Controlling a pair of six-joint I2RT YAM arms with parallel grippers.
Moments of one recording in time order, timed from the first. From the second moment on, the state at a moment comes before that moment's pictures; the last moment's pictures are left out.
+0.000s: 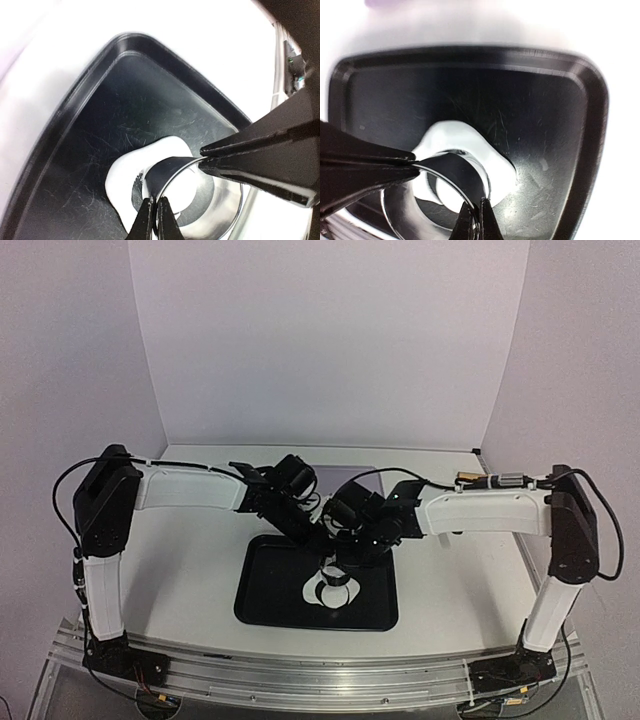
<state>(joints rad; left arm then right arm) -0.89 1.99 1.46 -0.46 0.47 -0.01 1.01 1.83 1.35 -0.73 0.19 0.96</state>
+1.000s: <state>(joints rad) -0.49 1.81 1.68 -0.72 0.77 0.05 0.69 1.90 1.55 -0.72 0.26 0.80</state>
